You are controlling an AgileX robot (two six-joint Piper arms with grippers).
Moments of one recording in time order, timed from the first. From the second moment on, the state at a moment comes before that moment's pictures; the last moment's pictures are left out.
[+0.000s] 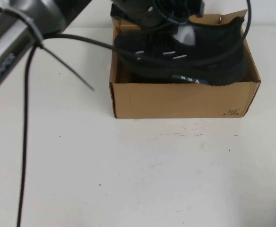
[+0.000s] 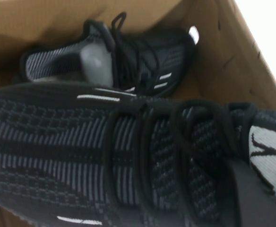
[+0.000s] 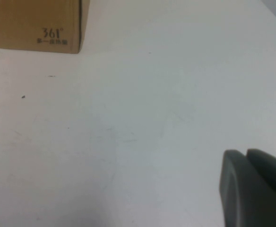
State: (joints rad) right arm -0.04 -0.01 0.03 -0.05 0.40 0.03; left arm -0.67 1.96 -2.16 -0.05 1.03 -0.34
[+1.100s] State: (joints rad) right arm -0.04 -0.01 0.03 -0.05 0.40 0.03; left arm -0.67 2.23 -2.39 0.10 1.03 -0.53
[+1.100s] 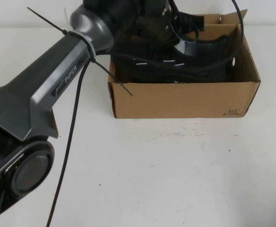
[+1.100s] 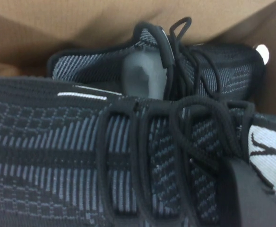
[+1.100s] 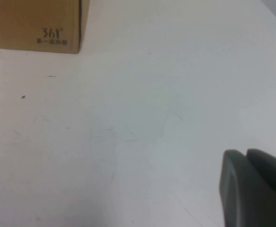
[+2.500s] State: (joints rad) right arm -0.04 -0.01 0.03 -0.05 0.40 0.03; left arm -0.69 2.26 -2.39 -0.03 1.01 -0.46
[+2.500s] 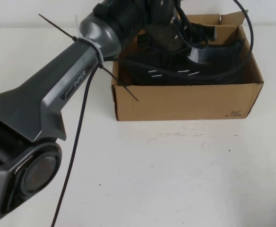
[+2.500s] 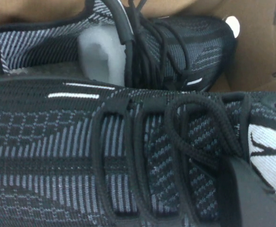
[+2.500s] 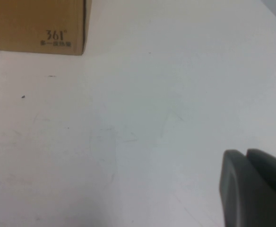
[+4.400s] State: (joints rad) right arm -0.04 -0.01 0.03 -0.05 0.40 0.03; left arm -0.70 2.44 -2.64 -0.09 1.17 -0.40
